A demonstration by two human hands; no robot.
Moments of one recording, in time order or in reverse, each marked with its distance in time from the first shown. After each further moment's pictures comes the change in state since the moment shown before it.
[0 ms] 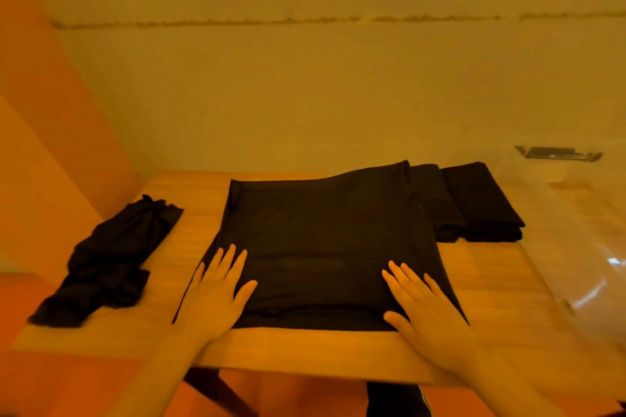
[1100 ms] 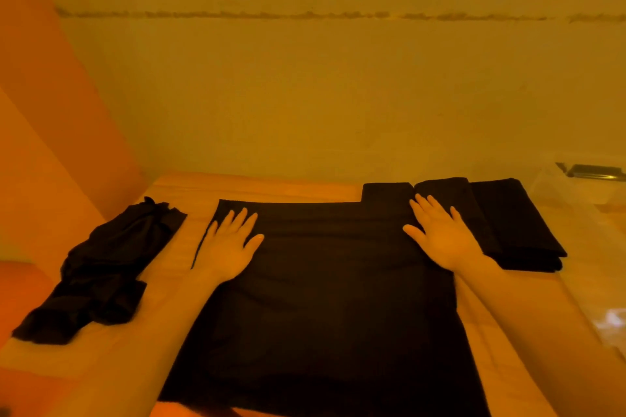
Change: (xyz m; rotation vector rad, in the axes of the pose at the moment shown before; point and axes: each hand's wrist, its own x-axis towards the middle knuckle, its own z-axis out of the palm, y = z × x) left_hand 0.115 -0.014 -0.016 0.030 -0.082 -0.073; right_hand 0.147 0.059 -0.066 -0.093 0.094 0.176
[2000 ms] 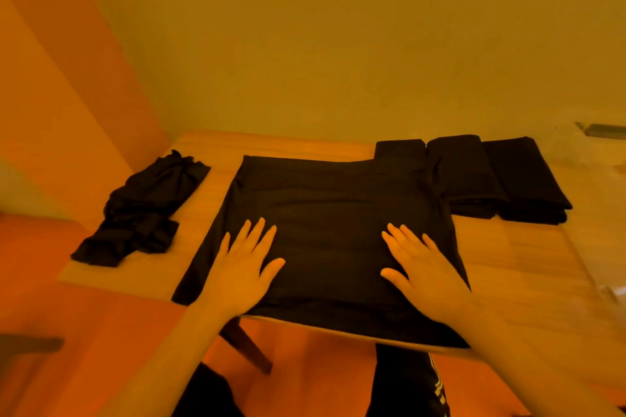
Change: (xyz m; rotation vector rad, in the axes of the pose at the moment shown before) left_hand -0.143 0.016 0.028 -0.002 0.029 0.114; right_hand -0.130 -0.062 0.050 0.101 -0.015 -0.316
